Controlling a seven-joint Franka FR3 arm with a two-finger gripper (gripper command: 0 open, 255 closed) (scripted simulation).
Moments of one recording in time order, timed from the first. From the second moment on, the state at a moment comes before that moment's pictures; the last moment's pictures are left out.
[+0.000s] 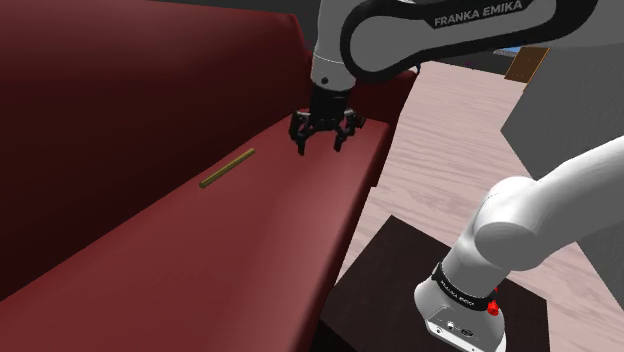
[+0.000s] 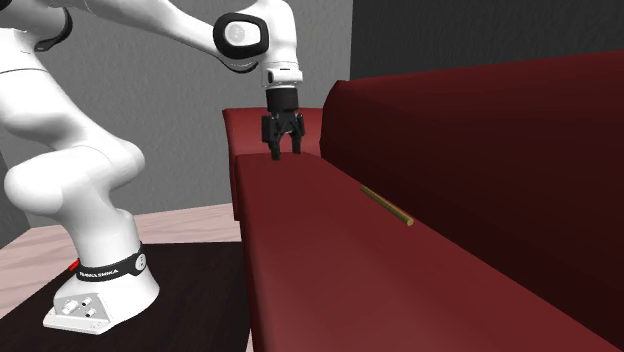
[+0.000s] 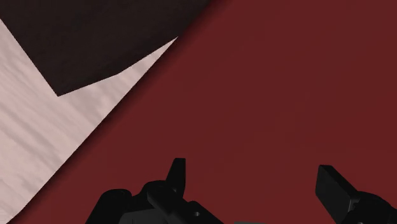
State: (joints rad) arm -0.06 -0.49 0.32 -2.39 0.07 1.95 0.73
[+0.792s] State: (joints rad) arm -0.18 -0.03 0.50 -2.14 -0.19 2.20 1.36
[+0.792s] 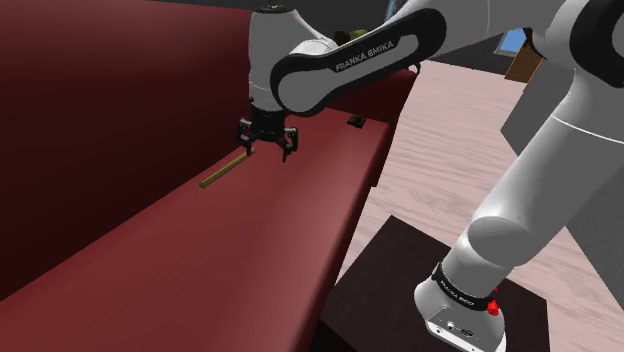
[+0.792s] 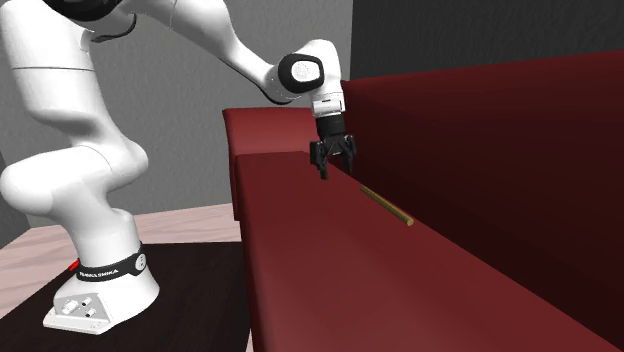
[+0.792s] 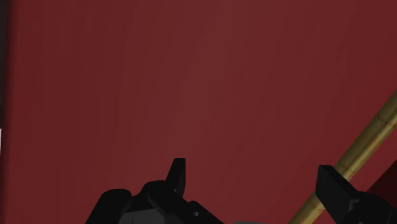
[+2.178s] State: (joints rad) arm -0.07 0.47 0.39 -1.69 -0.57 2.22 1.92
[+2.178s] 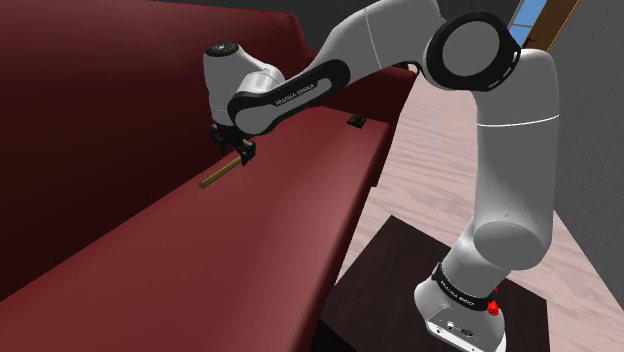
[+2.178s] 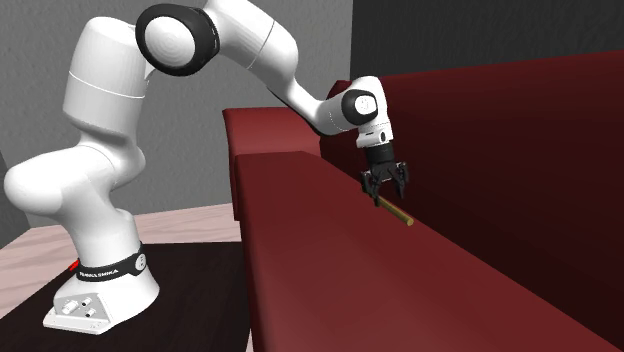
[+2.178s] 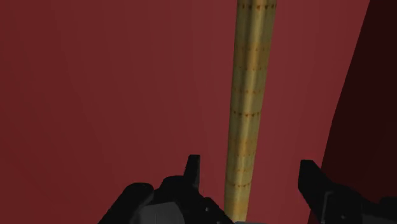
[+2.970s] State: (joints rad) arm -0.07 0.48 0.39 -1.69 -0.56 2.20 1.92
